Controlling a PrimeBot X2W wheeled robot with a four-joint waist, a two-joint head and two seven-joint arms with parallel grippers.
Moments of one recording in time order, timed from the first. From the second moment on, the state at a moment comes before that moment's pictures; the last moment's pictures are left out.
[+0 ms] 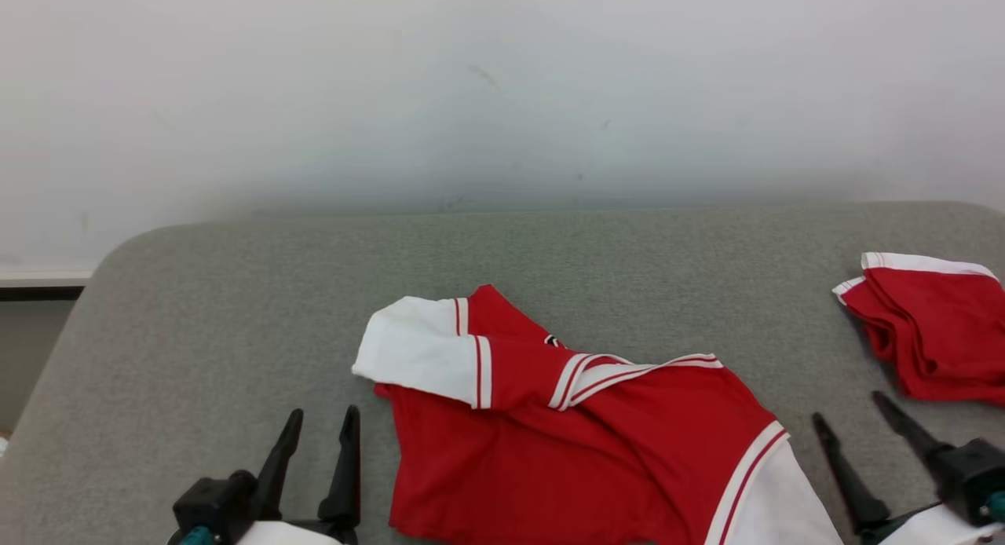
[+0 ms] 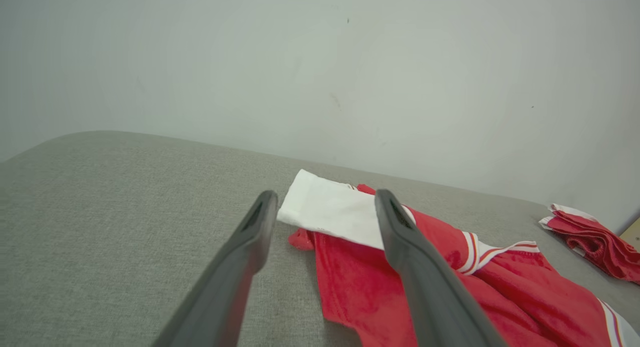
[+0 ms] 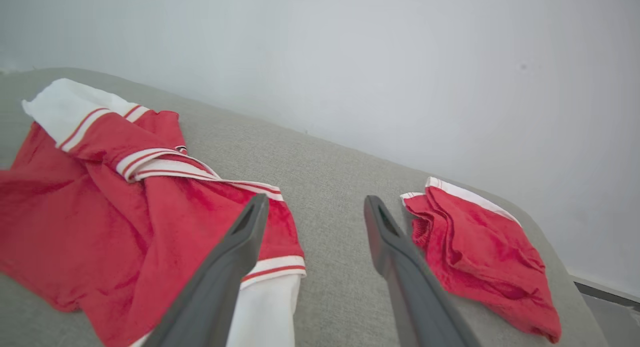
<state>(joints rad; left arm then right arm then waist) -0.07 0.06 -0.09 0.25 -0.29 -0.10 -0.26 -0.01 -0.37 0.15 -0.01 0.28 0.13 0.10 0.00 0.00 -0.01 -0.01</state>
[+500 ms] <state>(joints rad) -0.08 0.05 -0.12 0.26 -0.29 -0.11 -0.26 -0.20 -0.33 0.41 0.22 0.30 0.13 0.04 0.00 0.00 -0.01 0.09</state>
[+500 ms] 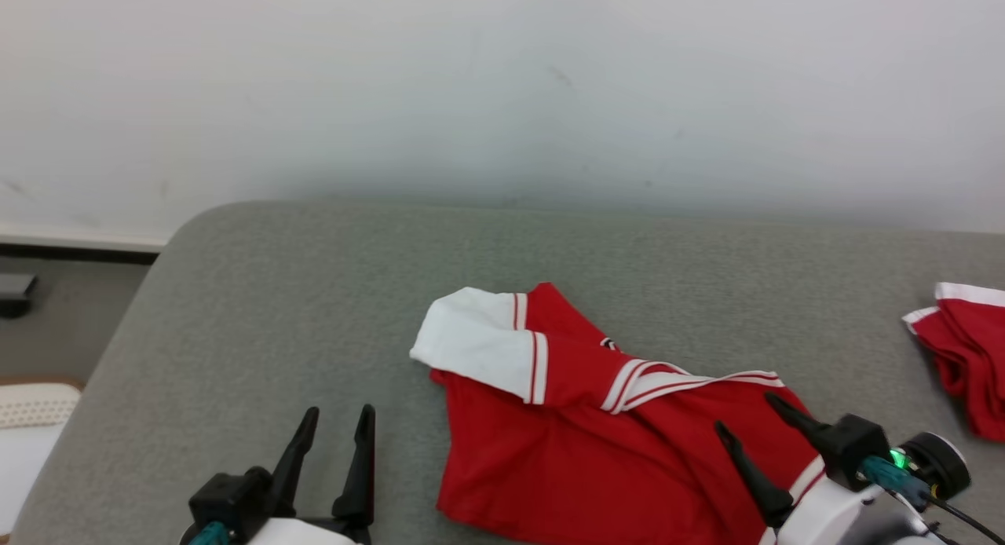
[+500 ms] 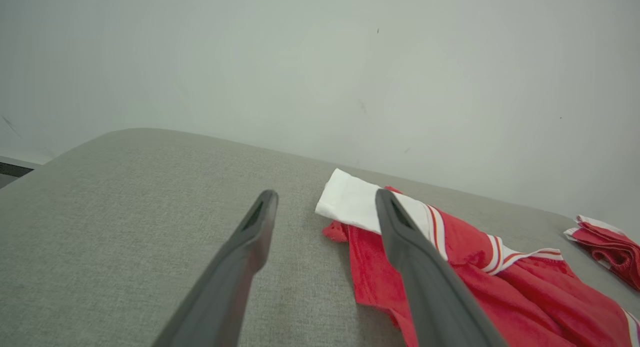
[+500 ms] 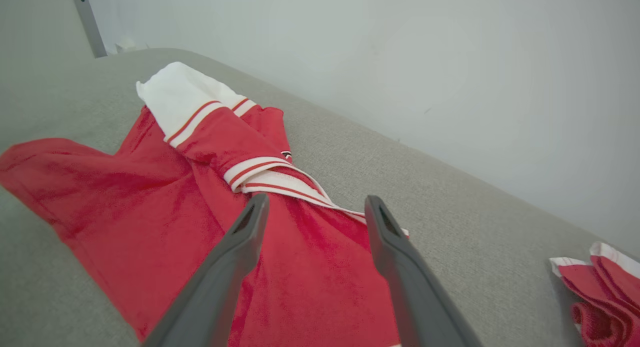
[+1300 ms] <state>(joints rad) -0.14 0.05 -0.14 0.27 -0.30 -0.11 -0.26 -0.69 -0.41 1.00 0.71 0.62 0.13 0.04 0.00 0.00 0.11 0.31</state>
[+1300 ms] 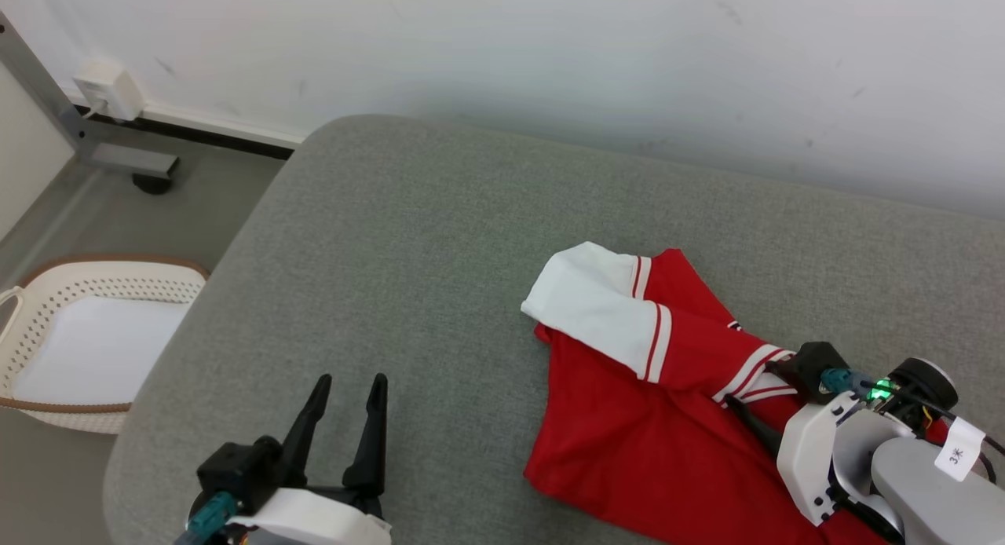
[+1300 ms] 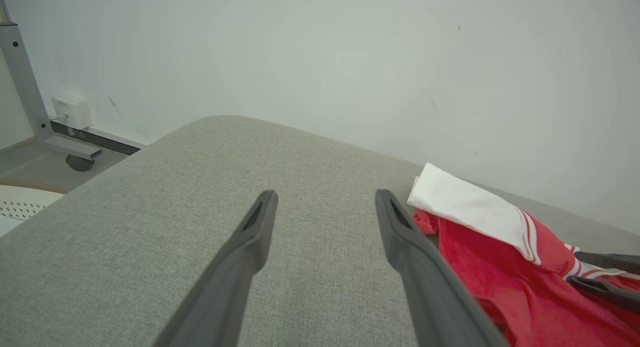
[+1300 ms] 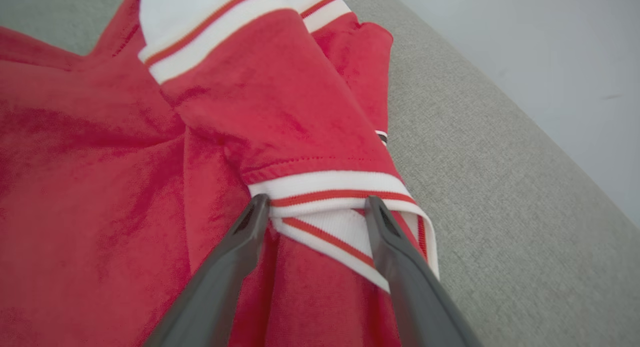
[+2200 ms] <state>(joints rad) -0.19 0.05 -0.15 0.26 -0.32 -0.11 -0.26 -0.93 -0.43 1.03 1.01 0.87 0.13 -0.16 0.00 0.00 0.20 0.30</state>
